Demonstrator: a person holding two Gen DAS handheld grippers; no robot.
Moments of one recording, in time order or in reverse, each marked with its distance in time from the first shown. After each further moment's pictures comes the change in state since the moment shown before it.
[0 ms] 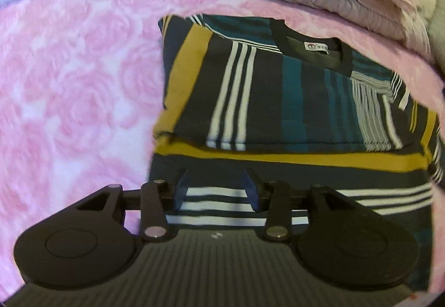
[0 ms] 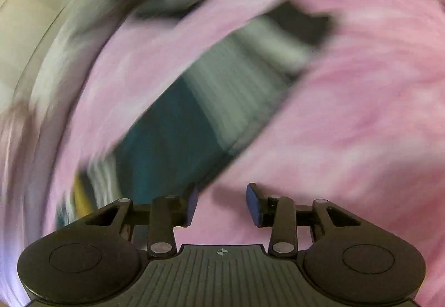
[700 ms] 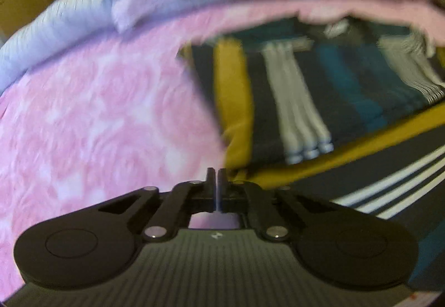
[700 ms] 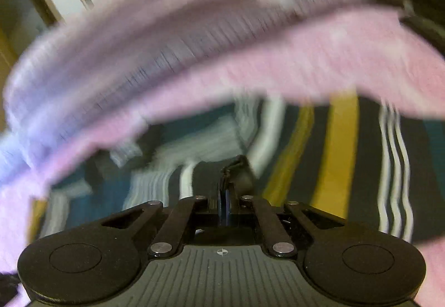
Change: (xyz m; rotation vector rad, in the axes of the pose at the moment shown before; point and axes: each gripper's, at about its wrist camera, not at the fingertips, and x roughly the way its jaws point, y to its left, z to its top) left arm 0.033 0.039 0.002 0.364 -0.104 0.179; right arm 0.096 0.219 -0.237 -0.912 0.199 0.143
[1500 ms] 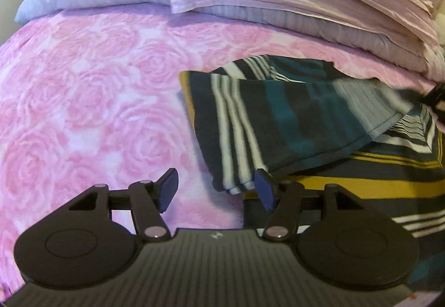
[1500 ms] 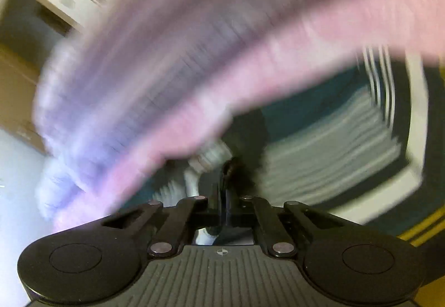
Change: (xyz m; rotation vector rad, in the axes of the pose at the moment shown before) left arm -0.035 0.046 -0.001 -0.352 -0.051 -0.086; right arm 0.023 0.077 0.042 0.106 -0.085 0.346
